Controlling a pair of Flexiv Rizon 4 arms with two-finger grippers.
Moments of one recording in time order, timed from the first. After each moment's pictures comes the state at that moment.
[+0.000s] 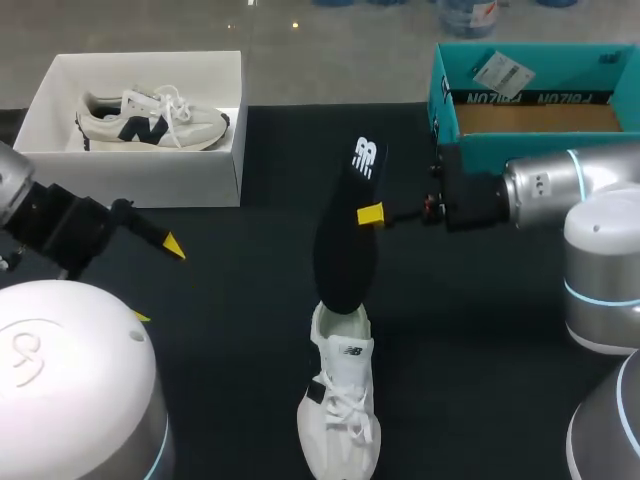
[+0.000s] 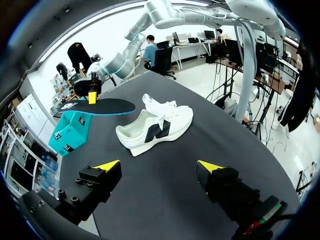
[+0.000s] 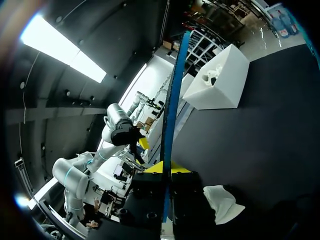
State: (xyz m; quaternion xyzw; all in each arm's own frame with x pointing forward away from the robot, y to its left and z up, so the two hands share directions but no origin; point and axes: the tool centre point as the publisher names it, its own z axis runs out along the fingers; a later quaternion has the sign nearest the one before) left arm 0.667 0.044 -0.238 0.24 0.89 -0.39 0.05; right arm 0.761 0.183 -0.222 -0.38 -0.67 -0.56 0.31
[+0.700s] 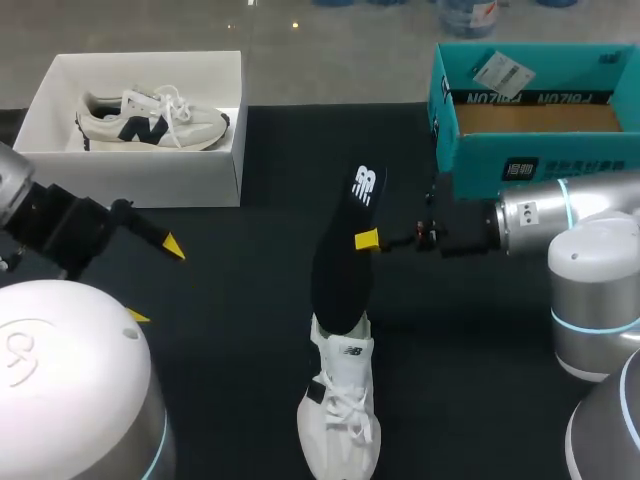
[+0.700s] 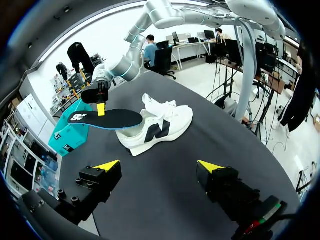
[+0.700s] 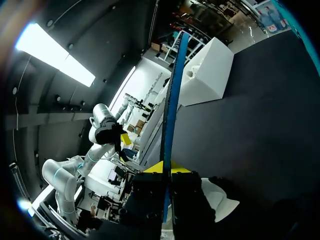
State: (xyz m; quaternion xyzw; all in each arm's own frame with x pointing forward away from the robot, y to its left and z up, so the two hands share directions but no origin) left arm 0.667 0.044 -0.238 0.24 0.89 -0.39 0.05; right arm 0.756 0.186 -0.272 -0.43 -0.67 -0.54 0.29
